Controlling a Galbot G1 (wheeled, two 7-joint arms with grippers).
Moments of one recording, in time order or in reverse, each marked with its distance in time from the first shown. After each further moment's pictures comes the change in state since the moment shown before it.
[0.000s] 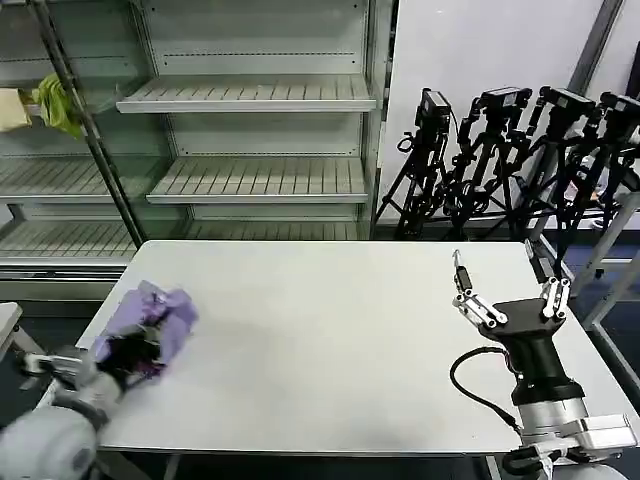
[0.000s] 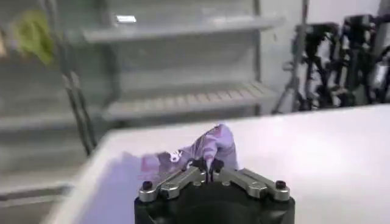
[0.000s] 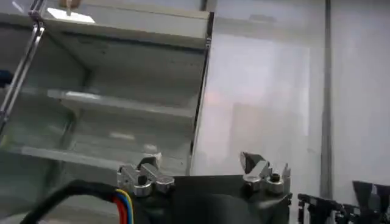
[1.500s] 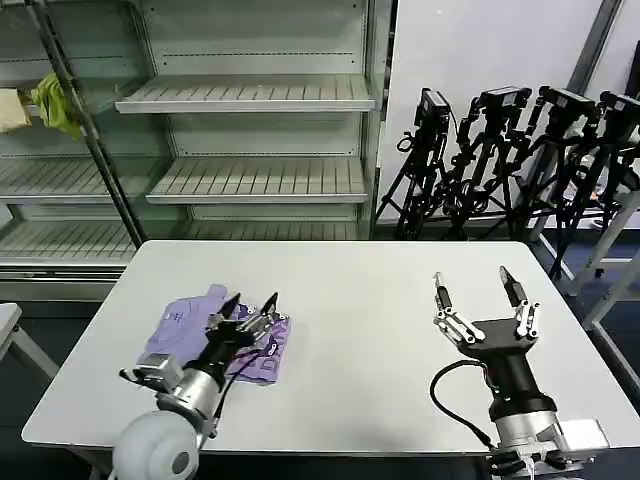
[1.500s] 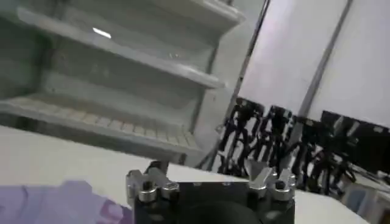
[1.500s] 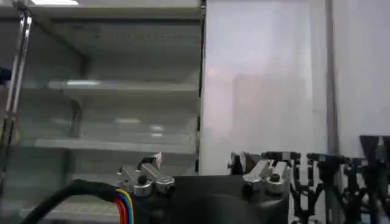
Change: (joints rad) left arm -0.114 -0.320 0.228 -0.056 0.016 -0.154 -0.011; right arm 0.022 0.098 -0.129 -0.029 0.062 -0.059 0.019
